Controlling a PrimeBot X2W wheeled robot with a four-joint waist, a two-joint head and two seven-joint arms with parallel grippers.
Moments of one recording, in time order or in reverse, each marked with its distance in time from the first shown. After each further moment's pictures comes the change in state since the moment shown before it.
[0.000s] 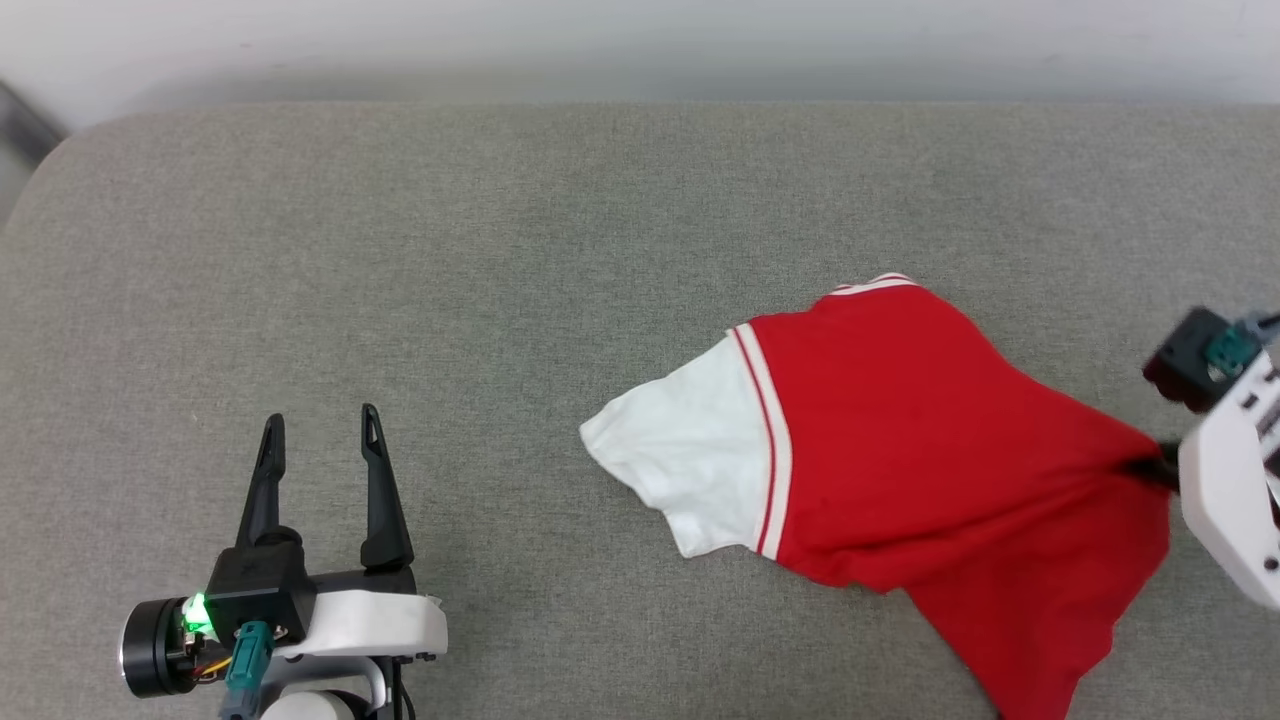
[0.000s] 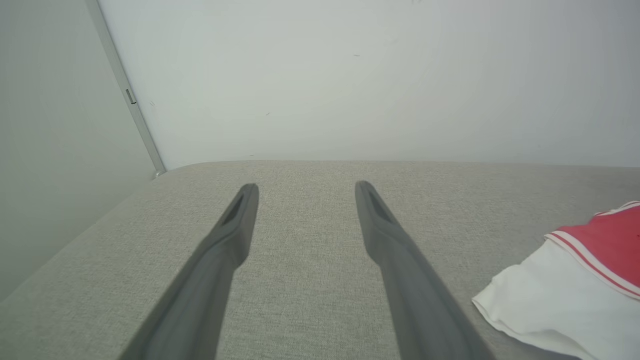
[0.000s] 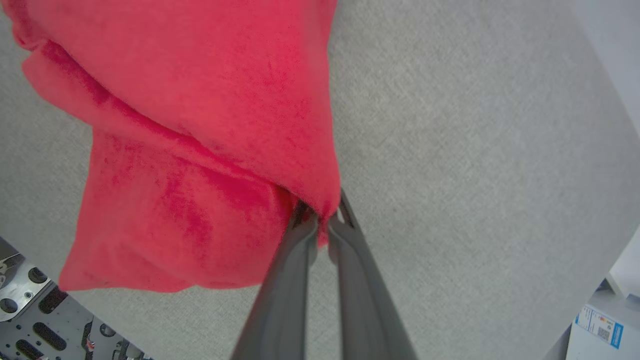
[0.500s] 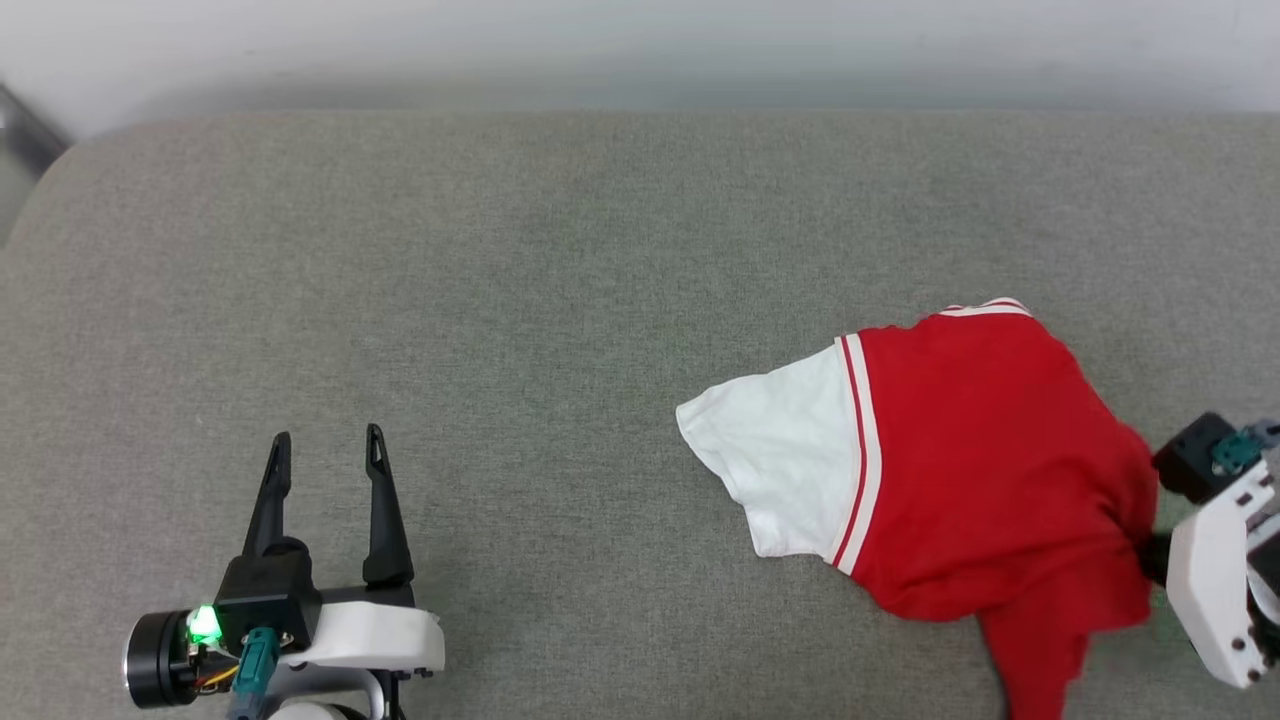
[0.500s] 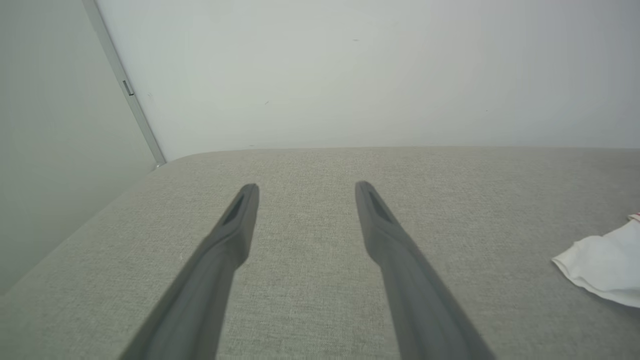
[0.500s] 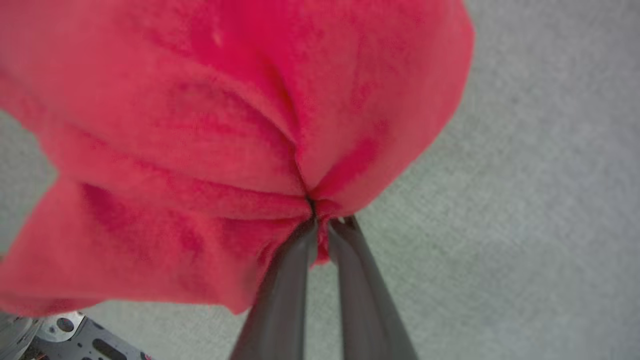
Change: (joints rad) left arm 0.008 -0.015 0.026 0.039 0.028 -0.035 0.000; right arm 0.294 0.083 -0.108 0.204 0.033 -0.002 -0.157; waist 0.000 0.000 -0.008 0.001
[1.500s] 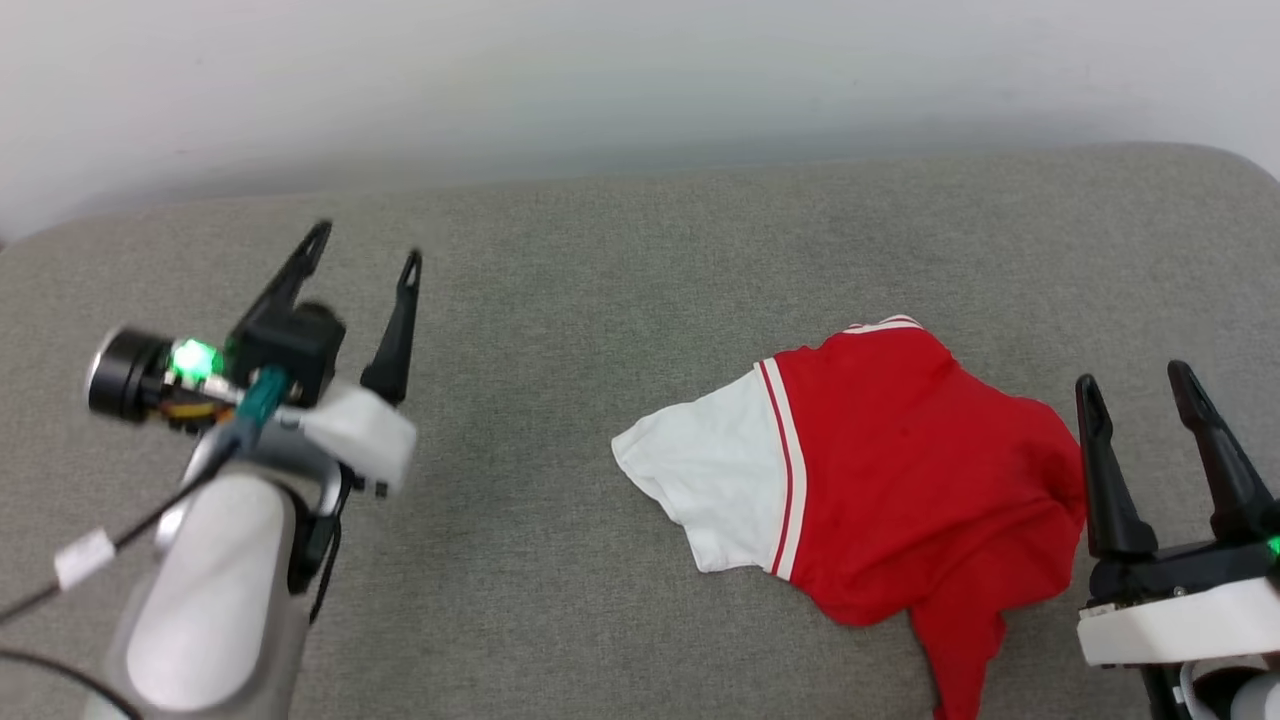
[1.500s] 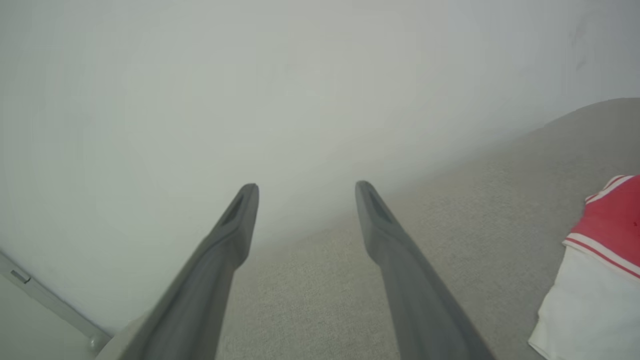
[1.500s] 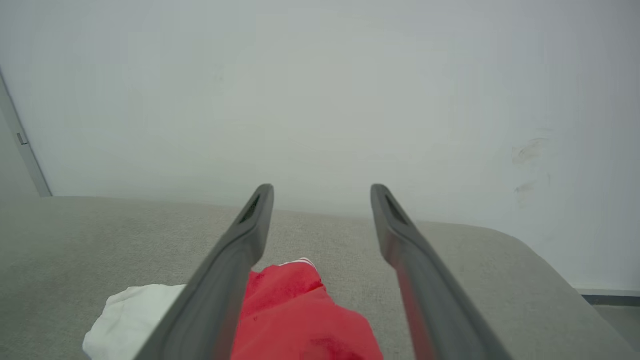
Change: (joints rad) left arm -0.375 0.206 -0.102 0.157 0.053 -0.247 0.183; right arm 0.595 0.782 -1.126 -0.395 -0.753 0.002 -0.564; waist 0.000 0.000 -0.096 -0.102
